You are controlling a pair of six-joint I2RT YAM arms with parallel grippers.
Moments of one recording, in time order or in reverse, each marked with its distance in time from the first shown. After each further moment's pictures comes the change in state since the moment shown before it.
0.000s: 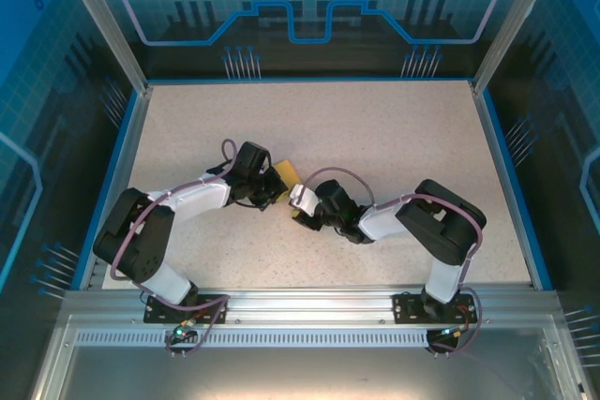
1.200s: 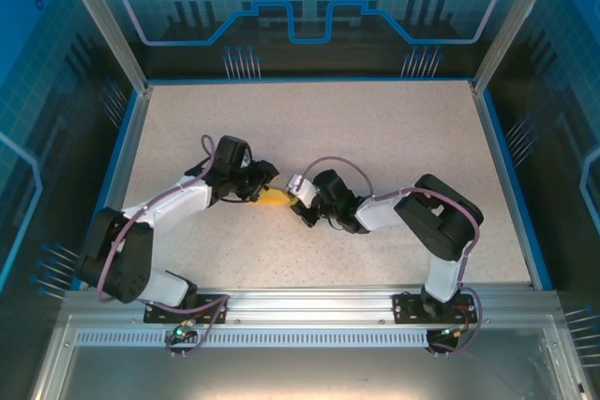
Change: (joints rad) left arm 0.117 -0.166 -0.041 -0.043 0.012 0.066; right arm -0.047 0.025 0.103 -0.102 -0.168 0.158
